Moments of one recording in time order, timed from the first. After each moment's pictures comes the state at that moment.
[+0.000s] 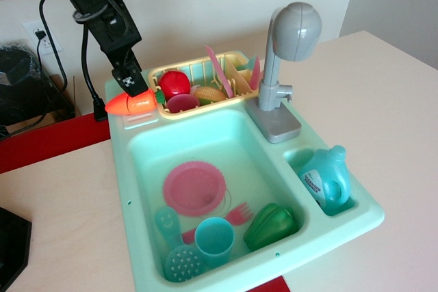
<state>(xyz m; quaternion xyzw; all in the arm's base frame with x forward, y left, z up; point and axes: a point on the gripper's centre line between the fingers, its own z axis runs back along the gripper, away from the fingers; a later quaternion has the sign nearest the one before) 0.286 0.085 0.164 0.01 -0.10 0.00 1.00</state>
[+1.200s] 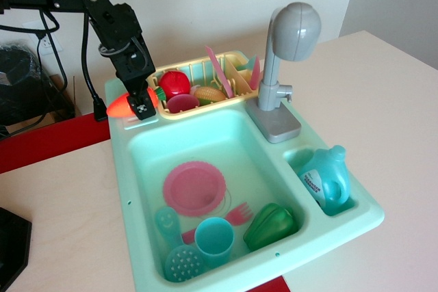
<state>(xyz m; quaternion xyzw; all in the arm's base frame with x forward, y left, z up) 0.286 0.094 0.115 0.02 -0.05 0.02 1.00</state>
